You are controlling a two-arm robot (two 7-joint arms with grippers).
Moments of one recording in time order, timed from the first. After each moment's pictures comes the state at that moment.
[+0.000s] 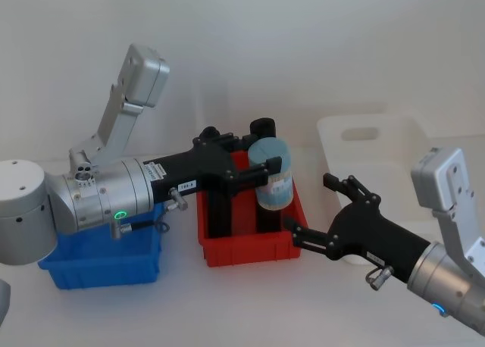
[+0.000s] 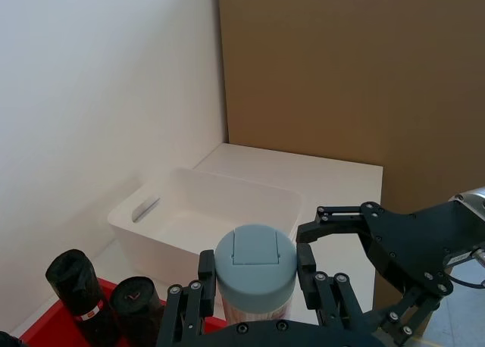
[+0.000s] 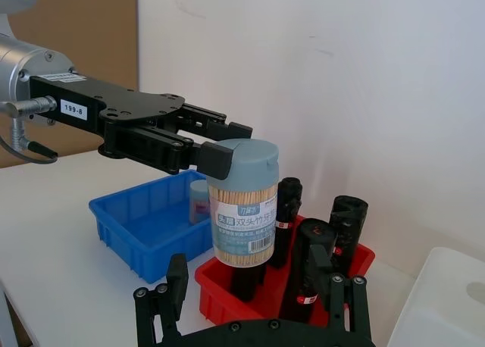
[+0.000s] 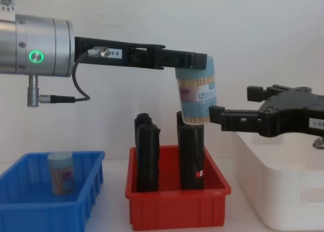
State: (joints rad) left arm -0.54 0.39 0.33 -1.54 -0.43 0.39 -0.80; right arm 0.09 0.36 -0.26 -1.81 0.21 0.12 0.45
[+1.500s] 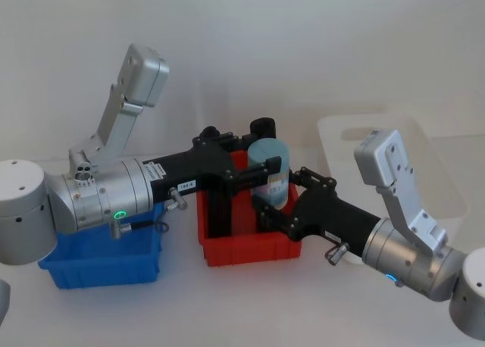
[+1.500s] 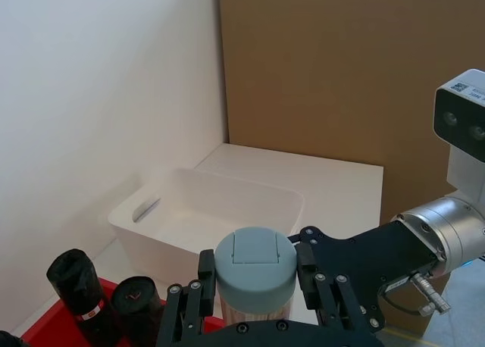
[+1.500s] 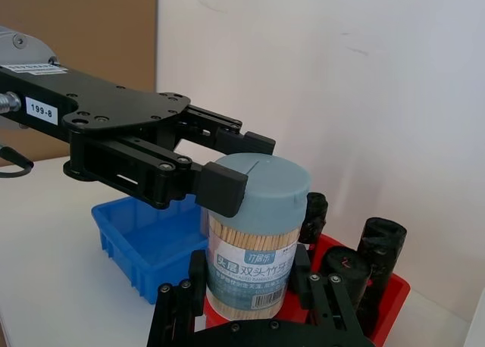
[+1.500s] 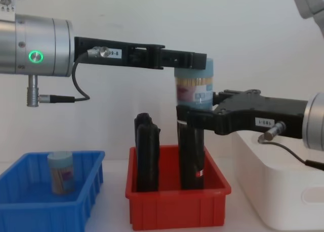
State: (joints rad) left arm -0.54 0.39 0.33 -1.54 -0.43 0.39 -0.80; right arm 0.27 0.24 -0.32 -1.59 0.13 0.08 0.53
